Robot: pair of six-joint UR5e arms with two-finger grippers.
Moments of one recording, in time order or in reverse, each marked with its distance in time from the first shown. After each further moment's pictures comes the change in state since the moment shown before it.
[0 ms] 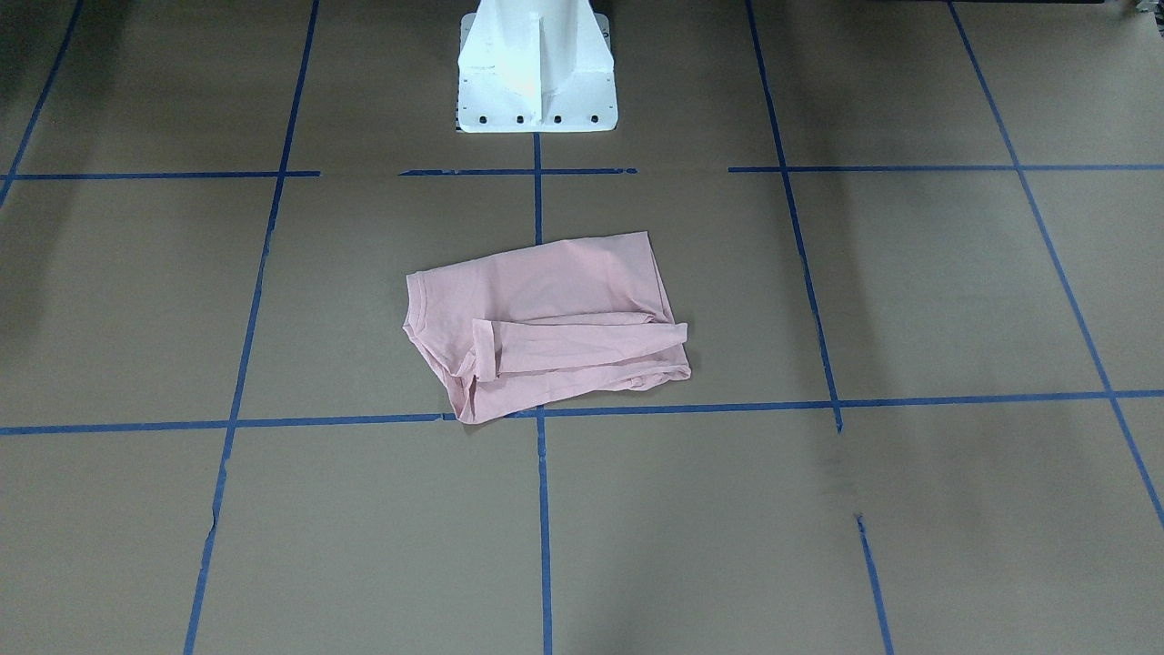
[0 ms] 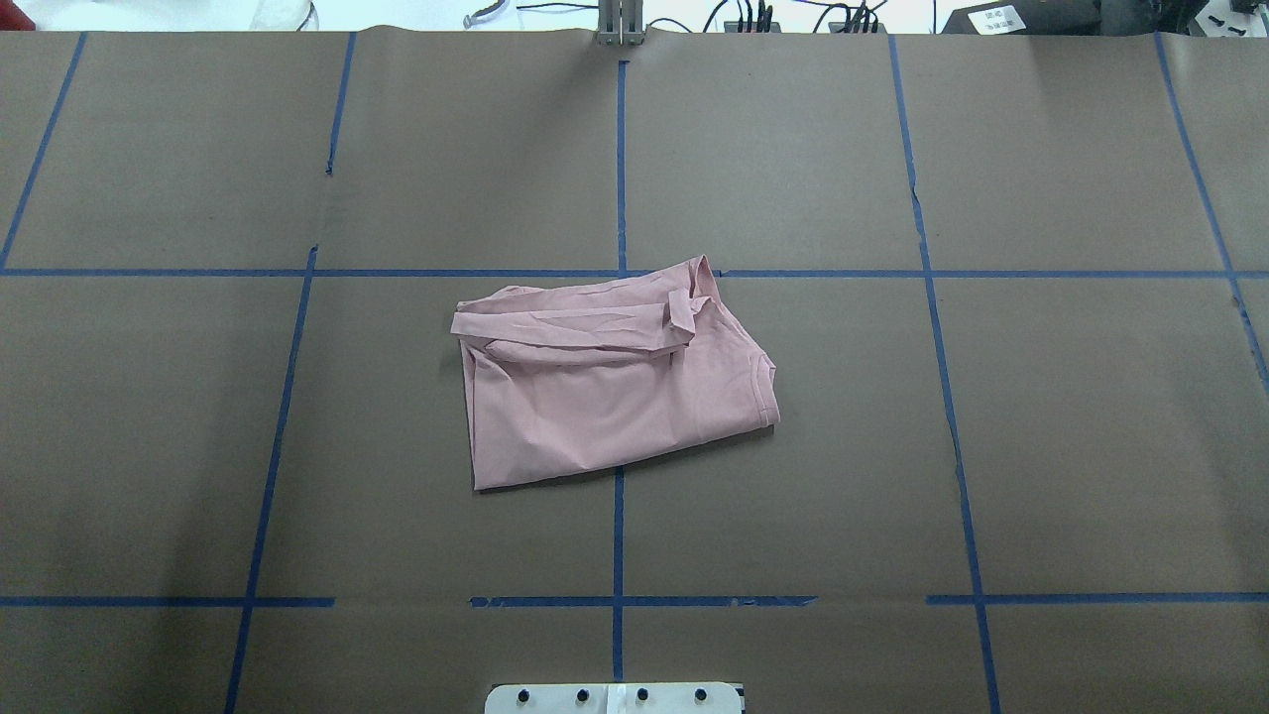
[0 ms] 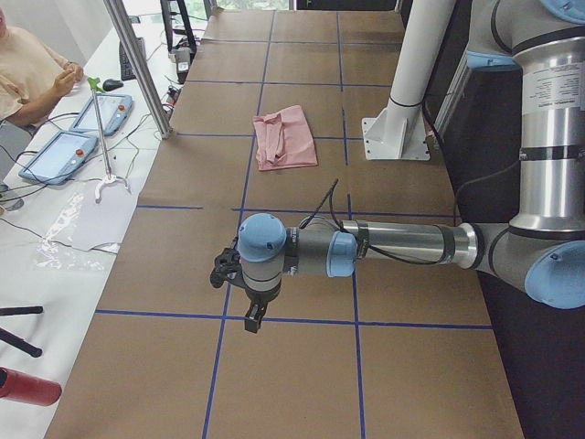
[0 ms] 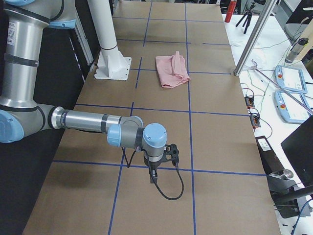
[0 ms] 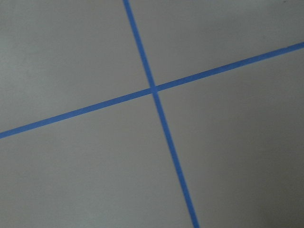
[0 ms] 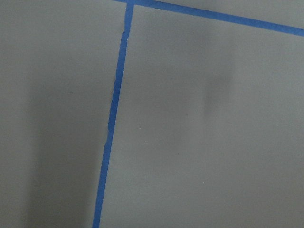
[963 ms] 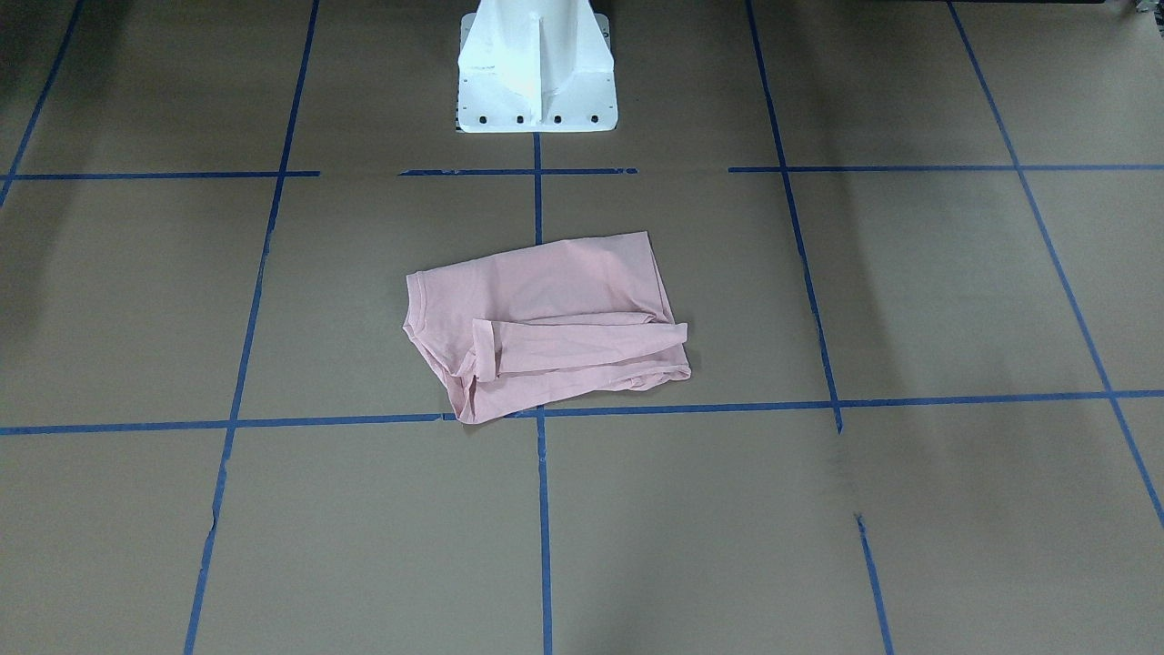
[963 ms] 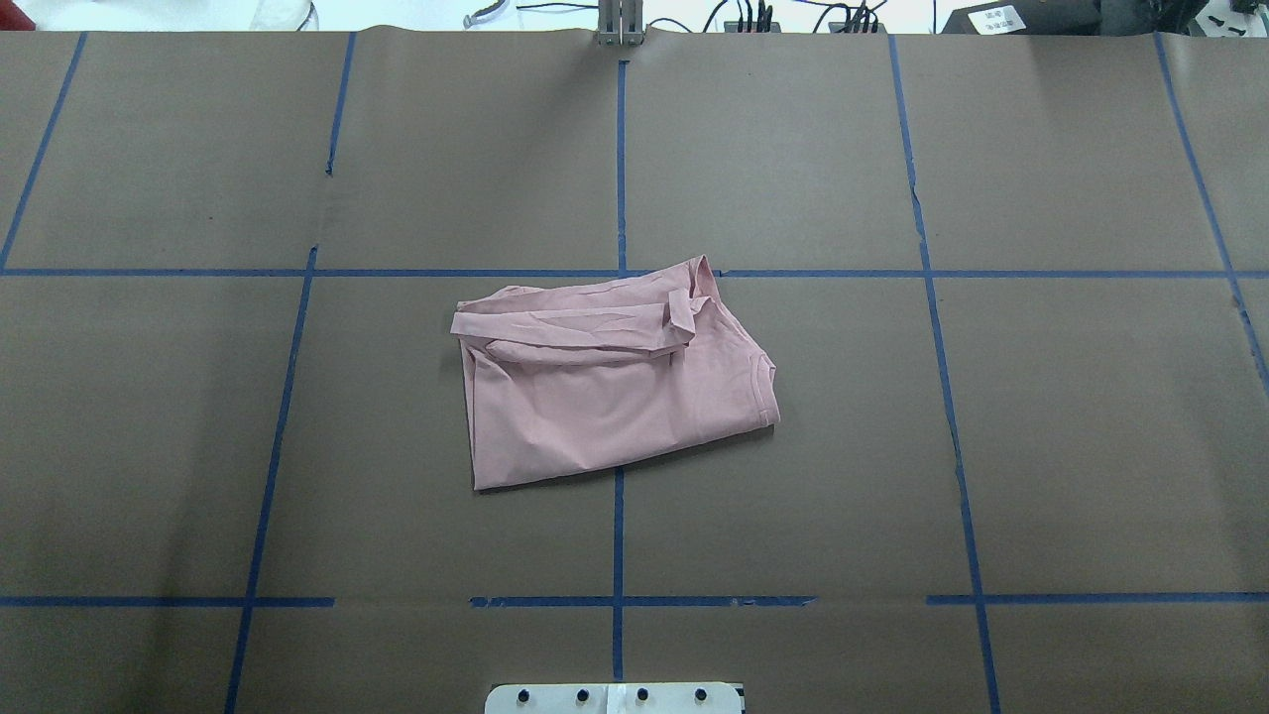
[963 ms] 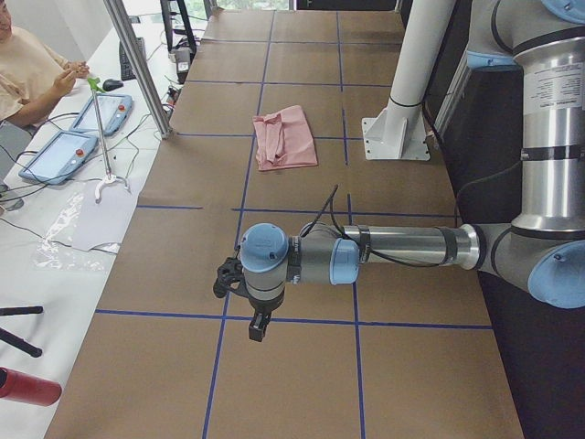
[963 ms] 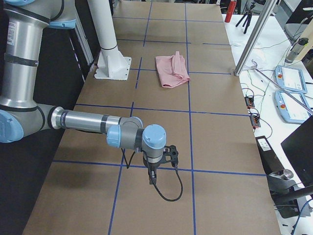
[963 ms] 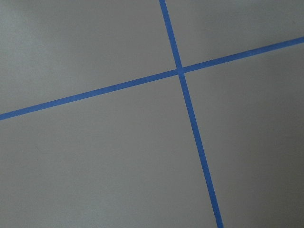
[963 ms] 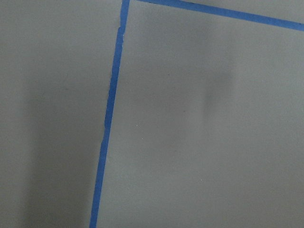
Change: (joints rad) left arm -0.001 0.009 0.022 0.000 0.006 0.002; right arm 0.000 -0.002 -0.007 0.001 -0.004 0.001
